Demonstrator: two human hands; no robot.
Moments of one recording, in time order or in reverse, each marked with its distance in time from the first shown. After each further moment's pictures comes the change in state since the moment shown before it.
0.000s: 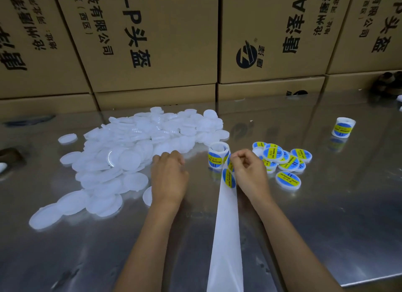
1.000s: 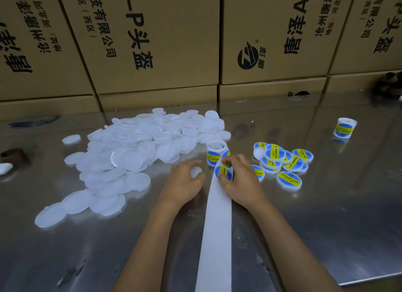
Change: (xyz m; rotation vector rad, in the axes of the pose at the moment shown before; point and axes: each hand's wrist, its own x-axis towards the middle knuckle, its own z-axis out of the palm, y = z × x) left_hand 0.001 -0.006 0.020 -0.306 -0.310 0.036; right_hand -0.007 0.013 0.003 -0.483 -0.246 -0.288
